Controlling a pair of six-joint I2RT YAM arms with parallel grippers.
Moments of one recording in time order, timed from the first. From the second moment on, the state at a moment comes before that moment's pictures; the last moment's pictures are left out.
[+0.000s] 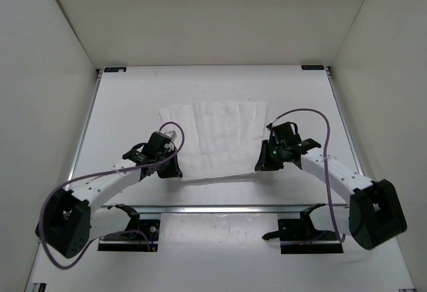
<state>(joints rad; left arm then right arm) -0.51 1.20 0.59 -0.45 0.14 -0.58 0.39 1.26 0.69 -0.50 -0.30 0.47</state>
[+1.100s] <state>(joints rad) -0.31 0.82 0.73 -0.61 0.39 -0.69 0.23 0.94 0.83 -0.86 -0.54 0.48</state>
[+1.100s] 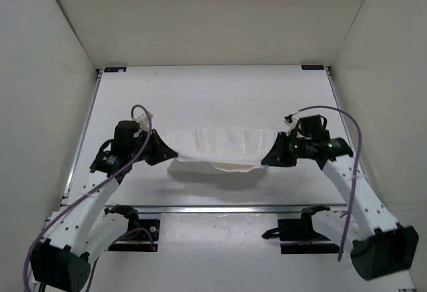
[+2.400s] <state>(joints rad) -0.19 1.08 0.43 -0.13 0.19 -0.70 0.07 1.51 0.64 -0.01 -0.51 0.60</state>
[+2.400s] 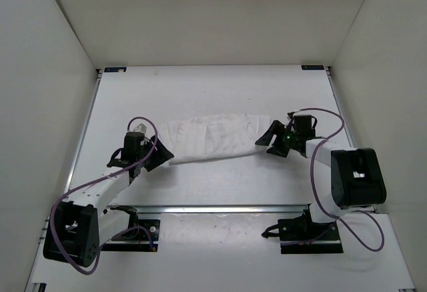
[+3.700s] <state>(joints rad) -0.41 1.57 0.52 0.31 0.26 -0.87 0.34 1.53 1.29 -0.55 -0.12 0.38</state>
